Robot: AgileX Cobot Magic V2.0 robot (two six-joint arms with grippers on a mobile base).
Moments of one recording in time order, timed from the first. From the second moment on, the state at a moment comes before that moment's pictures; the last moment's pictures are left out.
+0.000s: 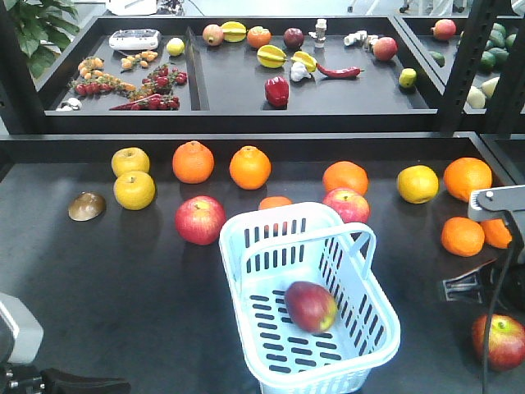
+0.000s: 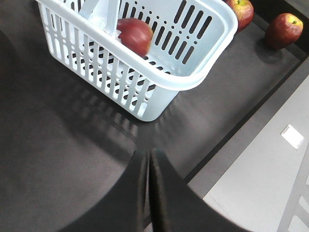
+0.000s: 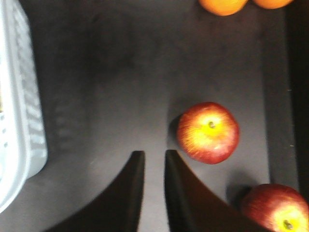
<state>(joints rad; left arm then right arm) -0.47 0.76 -0.34 -0.85 0.49 0.70 0.20 1.20 -0.74 -0.37 0.74 0.36</state>
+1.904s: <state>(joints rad) -0.47 0.76 -0.34 -0.85 0.49 0.70 -0.23 1.98 -1.03 -0.09 0.78 0.00</state>
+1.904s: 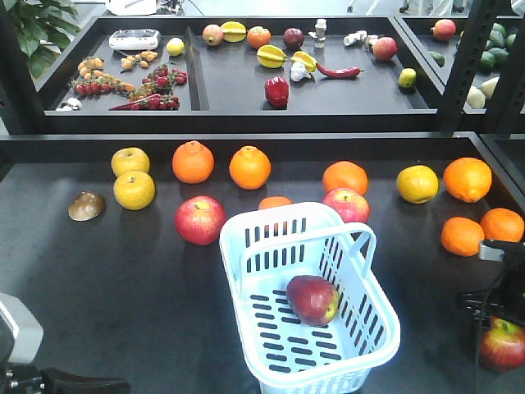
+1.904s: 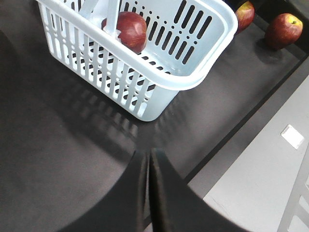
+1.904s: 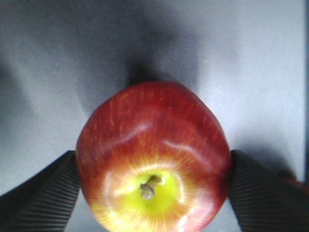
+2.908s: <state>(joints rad) -0.47 0.76 -0.34 -0.85 0.49 0.70 0.21 1.39 -1.03 0.50 0.96 -0.38</state>
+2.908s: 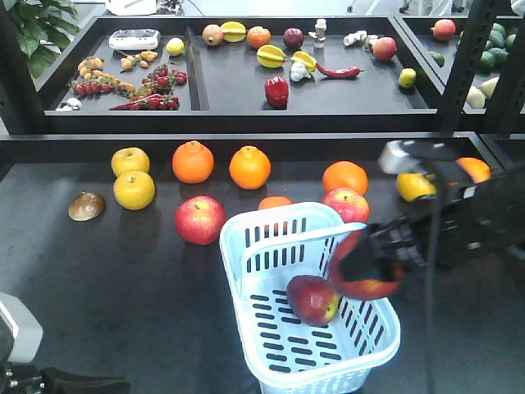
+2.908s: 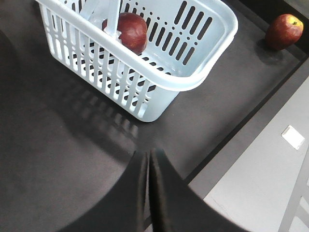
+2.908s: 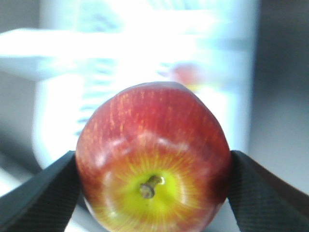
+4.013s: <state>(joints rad) -0.47 0.76 -0.34 -0.85 0.49 0.70 0.34 1.58 -1.02 0.39 0.67 -0.26</state>
